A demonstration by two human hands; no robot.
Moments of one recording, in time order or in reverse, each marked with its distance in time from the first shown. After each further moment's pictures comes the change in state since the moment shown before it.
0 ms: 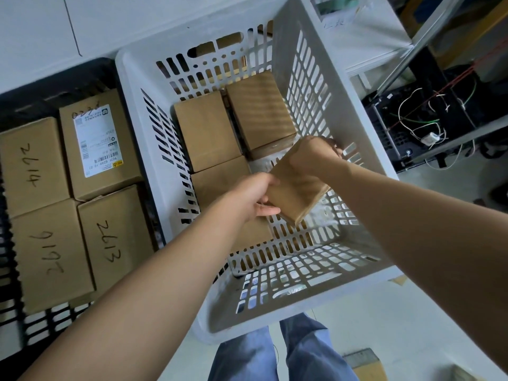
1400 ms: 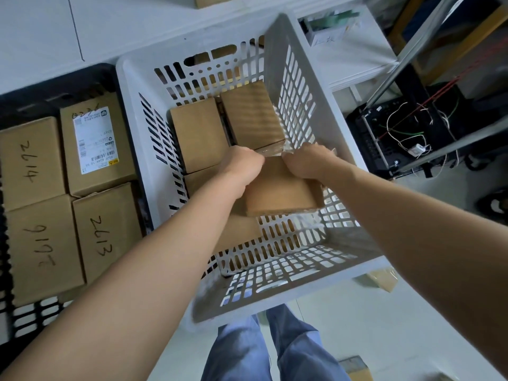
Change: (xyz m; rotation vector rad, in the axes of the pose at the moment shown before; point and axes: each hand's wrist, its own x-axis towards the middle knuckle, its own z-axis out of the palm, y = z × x) left_hand -0.018 0.034 0.011 0.351 0.305 0.434; right_hand -0.027 0.008 -0.025 0.133 -0.091 0.067
